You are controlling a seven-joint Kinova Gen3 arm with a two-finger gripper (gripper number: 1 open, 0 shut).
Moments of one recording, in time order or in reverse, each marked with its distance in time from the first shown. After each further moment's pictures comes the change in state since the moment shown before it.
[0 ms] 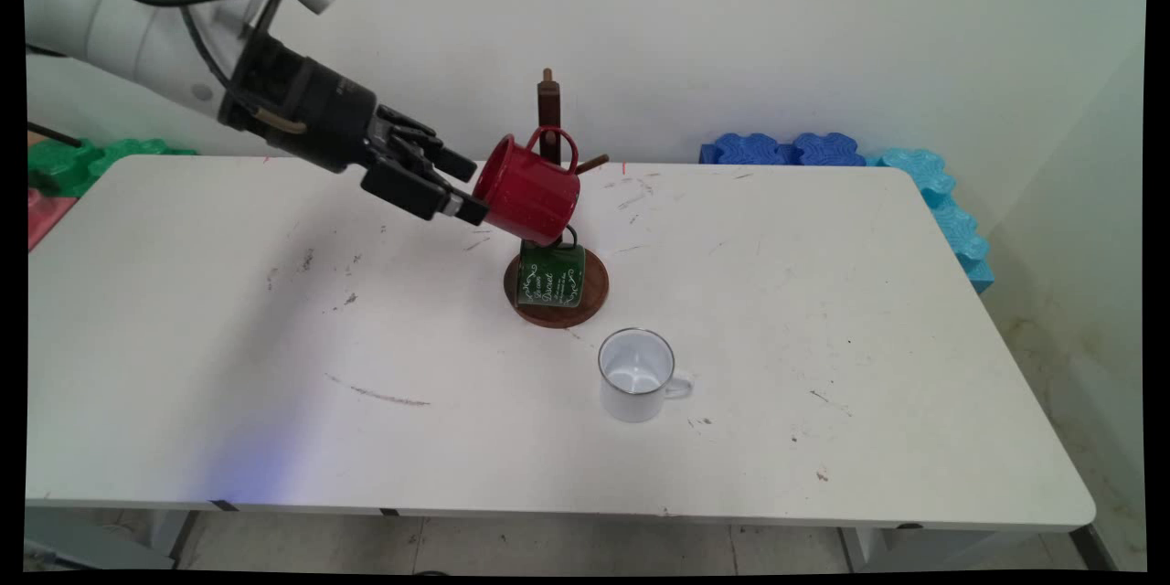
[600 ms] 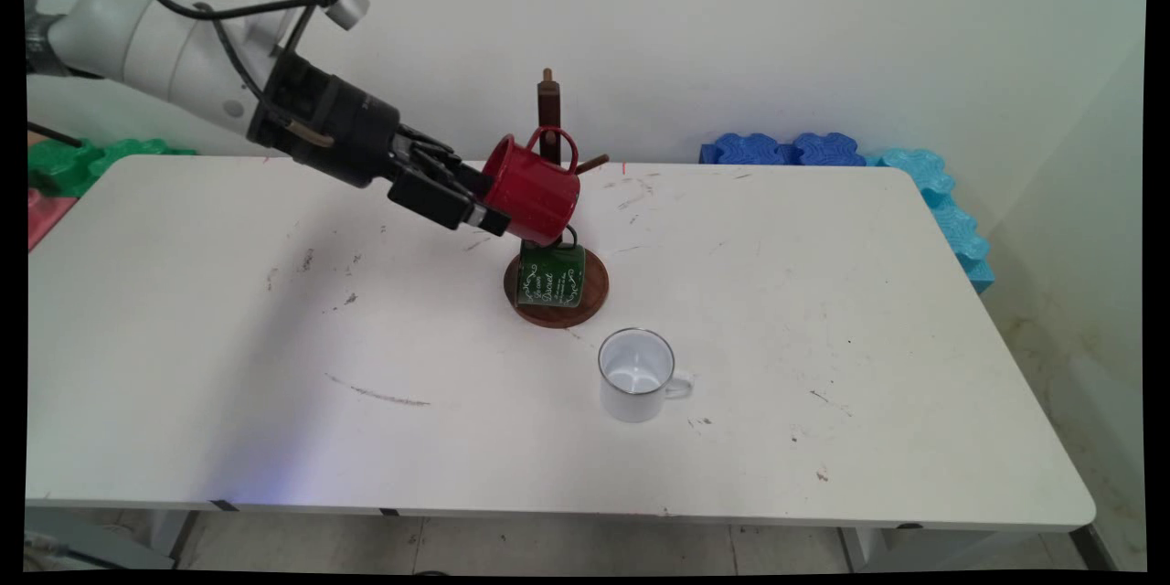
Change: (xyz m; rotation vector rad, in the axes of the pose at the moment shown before) arm -0.003 0.002 0.021 -0.017 0.006 -0.067
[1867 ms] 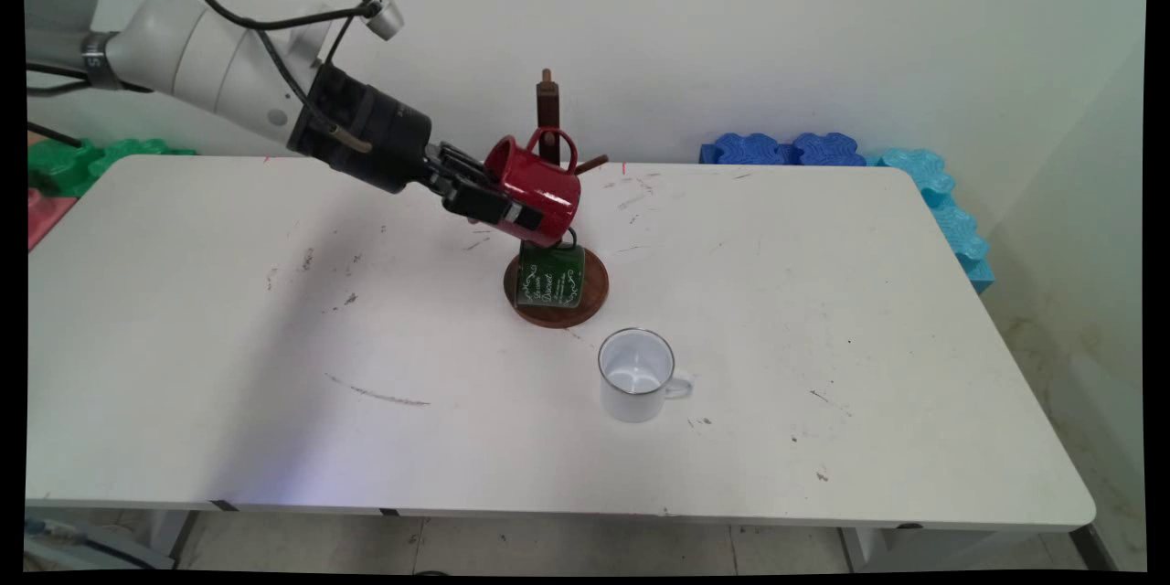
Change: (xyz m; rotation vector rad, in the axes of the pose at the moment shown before) arm 0.004 -0.005 0.024 0.003 0.007 -0.036
